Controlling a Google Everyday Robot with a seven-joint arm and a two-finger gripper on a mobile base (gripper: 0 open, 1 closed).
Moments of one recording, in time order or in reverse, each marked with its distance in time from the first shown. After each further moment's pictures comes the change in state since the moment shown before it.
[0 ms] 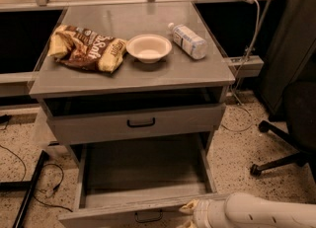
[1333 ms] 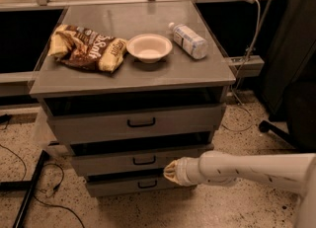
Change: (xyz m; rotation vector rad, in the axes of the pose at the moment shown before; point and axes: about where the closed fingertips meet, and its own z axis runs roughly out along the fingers) arm -0.067 -0.130 0.045 0.105 0.002 -0.245
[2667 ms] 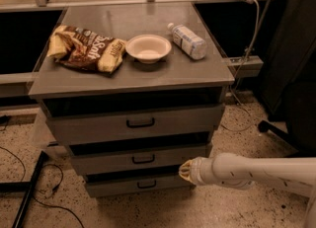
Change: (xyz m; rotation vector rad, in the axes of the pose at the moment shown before) arm 0.042 -0.017 -0.028 0.065 0.089 0.028
